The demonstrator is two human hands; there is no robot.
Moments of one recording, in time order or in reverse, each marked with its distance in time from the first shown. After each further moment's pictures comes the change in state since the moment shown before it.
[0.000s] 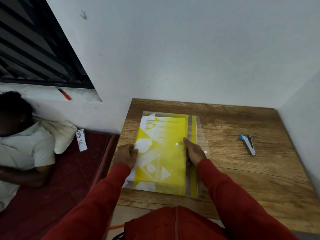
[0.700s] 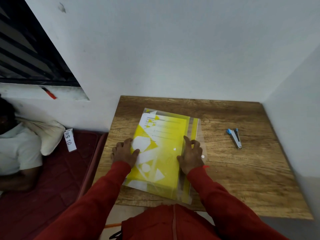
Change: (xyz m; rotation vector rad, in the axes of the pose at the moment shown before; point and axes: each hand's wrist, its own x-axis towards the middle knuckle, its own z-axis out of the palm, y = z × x) left_hand -0.024 0.041 0.019 0.162 -0.061 0.010; right_hand -0.018 0.044 -0.015 -0.730 0.220 -0.311
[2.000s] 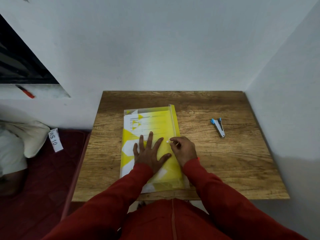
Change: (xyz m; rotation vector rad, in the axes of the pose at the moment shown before) left_hand -0.055 0.088 0.078 0.314 -0.067 0.415; right_hand -0.002 0.024 -0.022 0.340 0.182 -0.126
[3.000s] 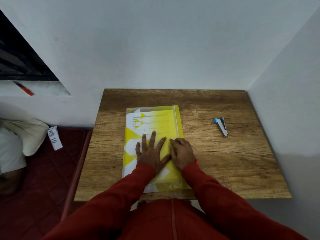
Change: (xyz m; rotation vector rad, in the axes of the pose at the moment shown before) left_hand -0.001 -0.006 0.002 0.027 -0.001 0.042; right_hand -0.010 0.012 0.025 -0.388 -0.079 -0.159
